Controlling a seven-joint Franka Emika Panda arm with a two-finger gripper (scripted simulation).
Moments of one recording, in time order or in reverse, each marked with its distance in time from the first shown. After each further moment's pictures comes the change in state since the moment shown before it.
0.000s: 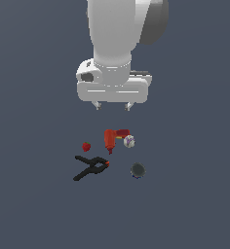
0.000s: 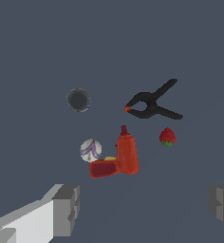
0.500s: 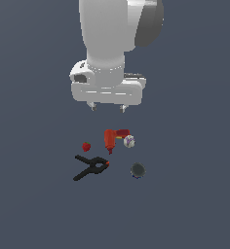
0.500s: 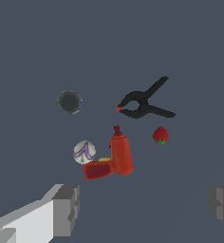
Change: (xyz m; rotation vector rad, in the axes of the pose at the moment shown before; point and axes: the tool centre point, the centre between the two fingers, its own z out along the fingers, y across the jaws) arm 0.004 0.016 0.002 -0.011 -0.010 0.041
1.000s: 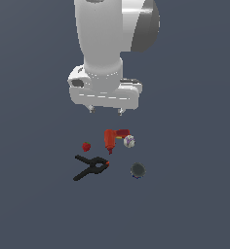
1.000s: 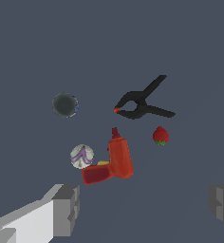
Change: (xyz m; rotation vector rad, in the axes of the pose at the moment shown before) arm 0.004 0.007 0.012 0.004 0.000 0.038
